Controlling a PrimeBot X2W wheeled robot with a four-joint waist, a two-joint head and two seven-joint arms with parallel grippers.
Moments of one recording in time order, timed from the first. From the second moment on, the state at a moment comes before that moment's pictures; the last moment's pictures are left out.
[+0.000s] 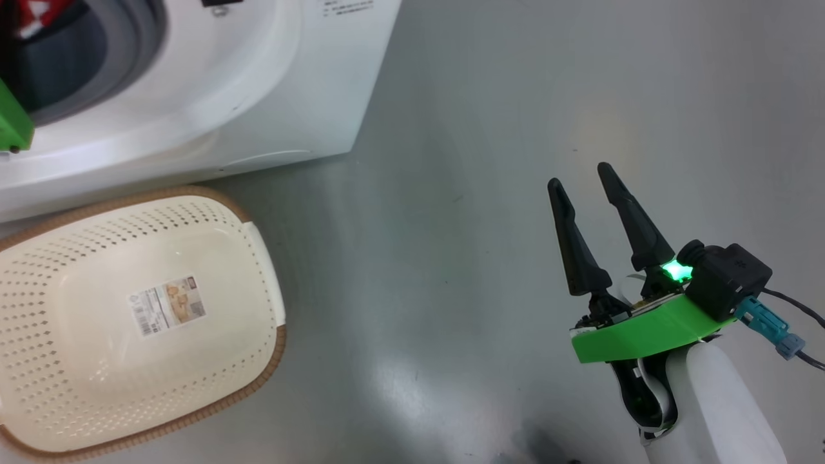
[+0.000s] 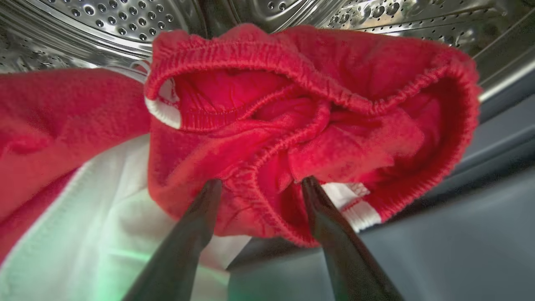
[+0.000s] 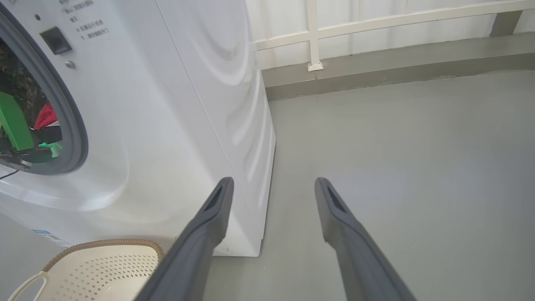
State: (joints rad) left arm -1.25 0.45 -0.67 1.06 -0.75 -0.14 -0.07; right arm -0.33 -0.06 0.15 0.06 0.32 0.13 -0.25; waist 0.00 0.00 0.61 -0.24
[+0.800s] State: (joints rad) left arm -1.21 0.41 -0.73 1.05 -0.98 -0.14 -0.24; right arm -0.33 -0.06 0.14 0.09 0.30 0.13 -0.26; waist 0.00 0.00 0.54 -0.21
